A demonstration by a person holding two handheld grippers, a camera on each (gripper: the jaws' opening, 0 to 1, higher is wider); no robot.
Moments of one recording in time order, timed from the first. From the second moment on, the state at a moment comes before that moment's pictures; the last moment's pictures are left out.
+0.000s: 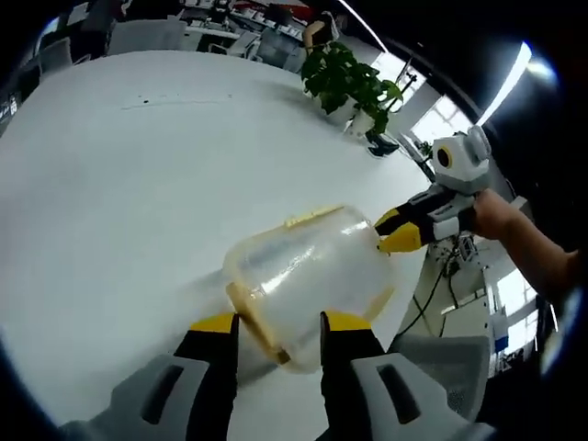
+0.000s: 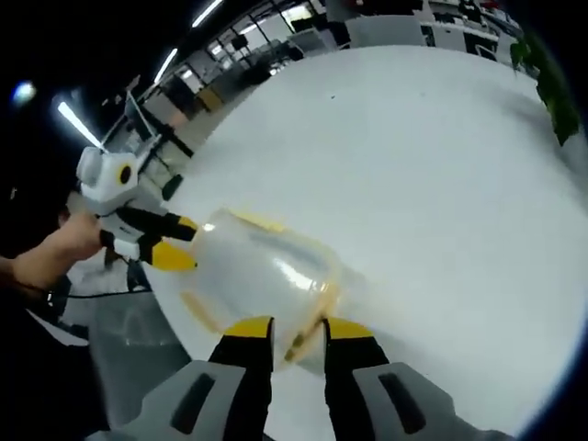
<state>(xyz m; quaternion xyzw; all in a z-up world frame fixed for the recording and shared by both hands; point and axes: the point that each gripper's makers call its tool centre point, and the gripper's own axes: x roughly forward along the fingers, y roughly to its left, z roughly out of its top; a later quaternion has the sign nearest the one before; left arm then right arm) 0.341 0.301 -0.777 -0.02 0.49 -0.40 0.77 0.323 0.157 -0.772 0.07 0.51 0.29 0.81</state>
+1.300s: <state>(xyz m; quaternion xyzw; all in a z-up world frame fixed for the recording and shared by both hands) 0.331 0.242 -0.739 0.26 0.30 -0.62 0.68 0.343 0.230 -0.744 -0.17 0.42 0.50 0.74</state>
